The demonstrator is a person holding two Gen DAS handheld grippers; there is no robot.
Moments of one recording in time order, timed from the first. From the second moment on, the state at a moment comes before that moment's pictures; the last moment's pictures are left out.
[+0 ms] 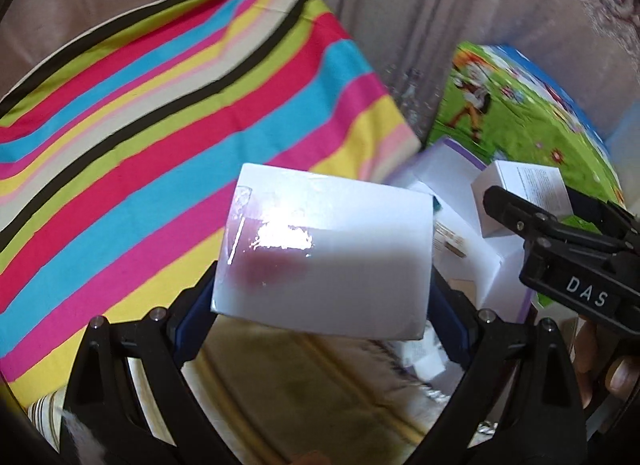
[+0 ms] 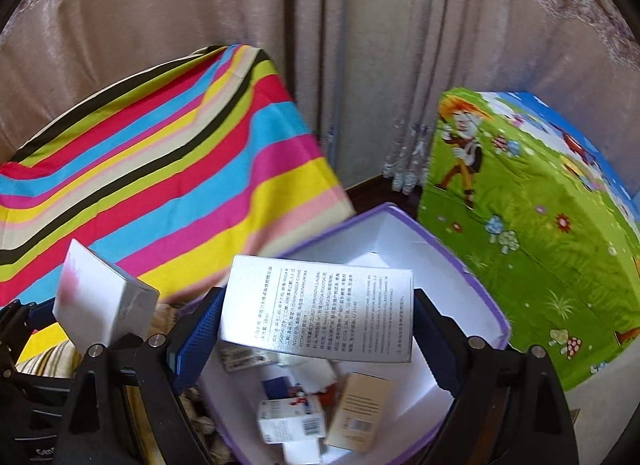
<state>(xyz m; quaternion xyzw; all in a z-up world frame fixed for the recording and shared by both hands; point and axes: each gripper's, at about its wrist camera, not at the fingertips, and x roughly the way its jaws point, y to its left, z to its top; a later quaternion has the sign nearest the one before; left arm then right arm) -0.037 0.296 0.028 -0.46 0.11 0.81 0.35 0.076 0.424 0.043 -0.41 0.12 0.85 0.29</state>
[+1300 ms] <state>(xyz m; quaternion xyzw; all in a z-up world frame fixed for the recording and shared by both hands) 0.001 0.359 0.015 -0.49 0.16 0.76 0.39 0.140 0.476 0.027 -0.41 0.15 0.83 0.34</state>
